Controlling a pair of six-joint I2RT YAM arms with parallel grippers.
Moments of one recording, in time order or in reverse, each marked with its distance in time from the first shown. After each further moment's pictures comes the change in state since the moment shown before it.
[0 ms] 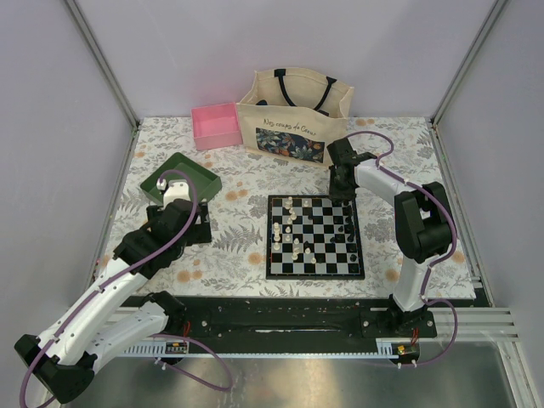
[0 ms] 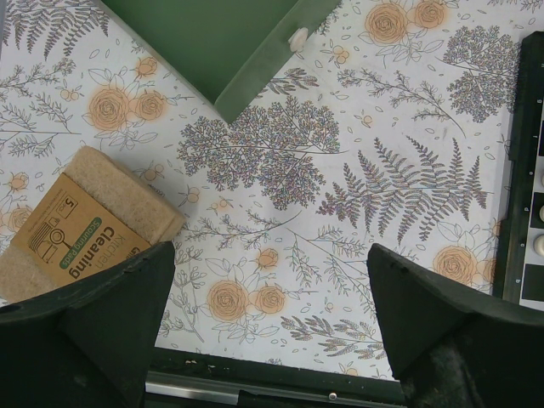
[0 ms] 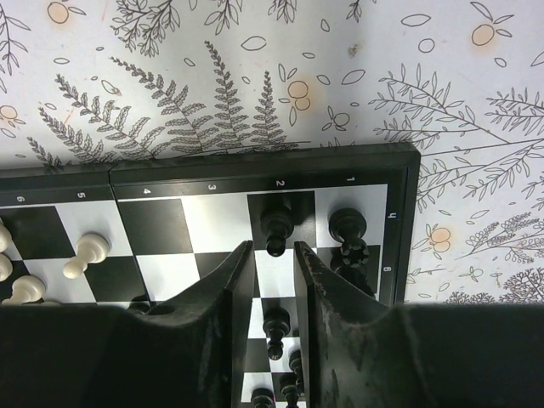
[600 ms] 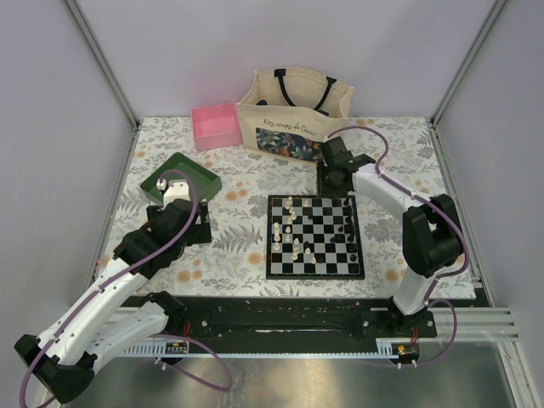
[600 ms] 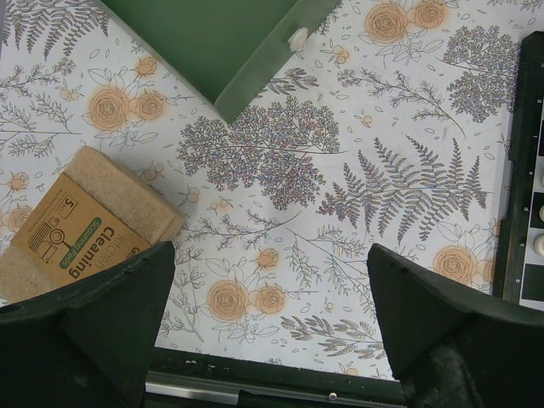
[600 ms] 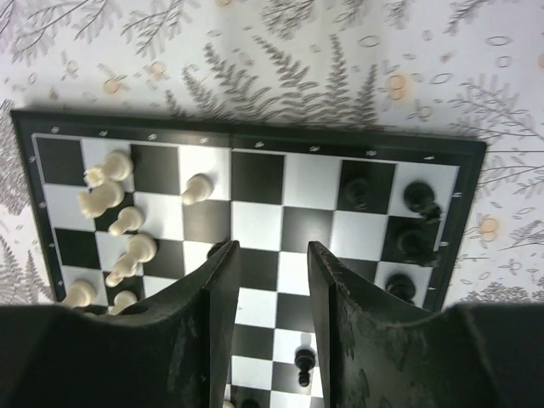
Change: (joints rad) left arm 0.000 0.000 0.000 0.000 0.000 0.000; right arm 0.074 -0.118 -0.020 0.030 -0.045 -0.023
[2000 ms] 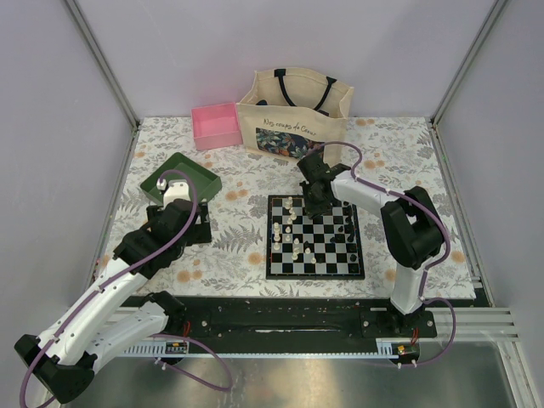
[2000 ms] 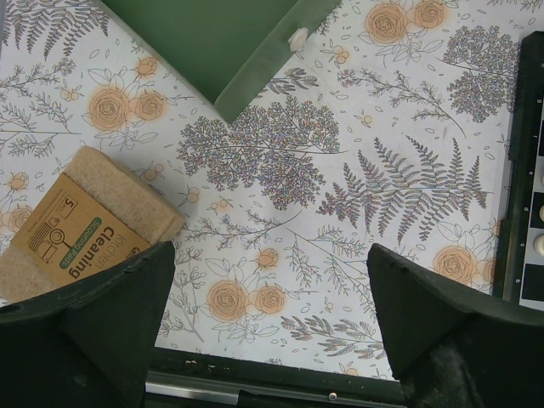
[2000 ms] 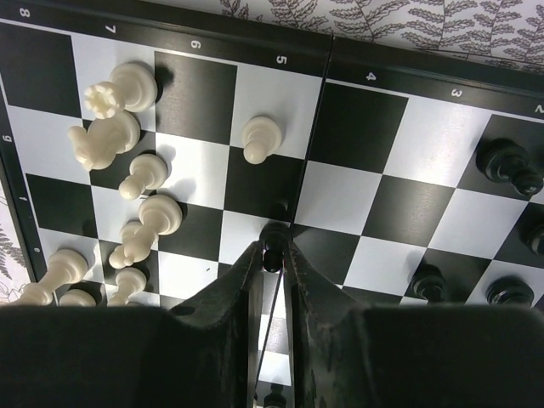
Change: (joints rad) left arm 0.000 0.000 0.000 0.000 0.000 0.000; right arm 0.144 0.113 -0.003 -0.028 -0.036 0.016
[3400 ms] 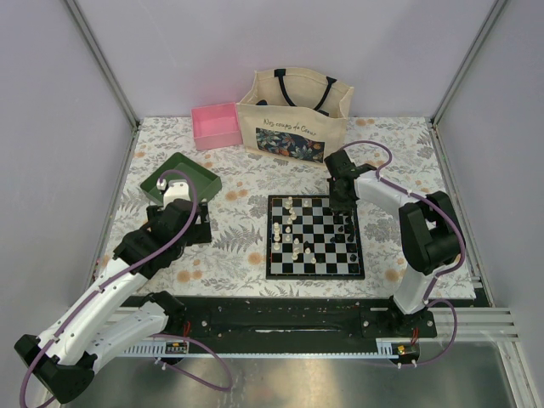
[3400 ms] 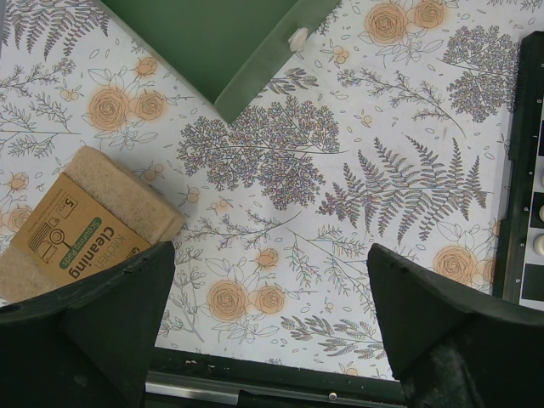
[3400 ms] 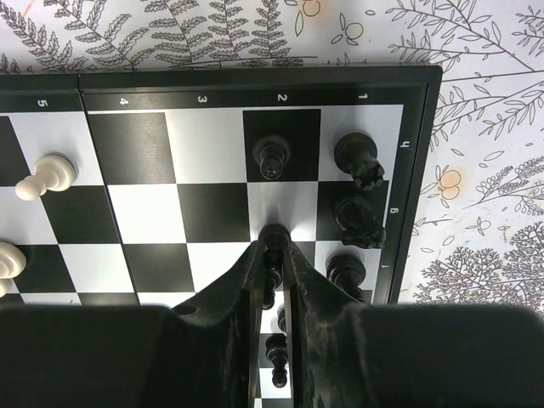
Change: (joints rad) left arm 0.000 0.000 0.000 0.000 0.000 0.000; right arm -0.161 -0.100 -0.123 0.019 0.102 -0.012
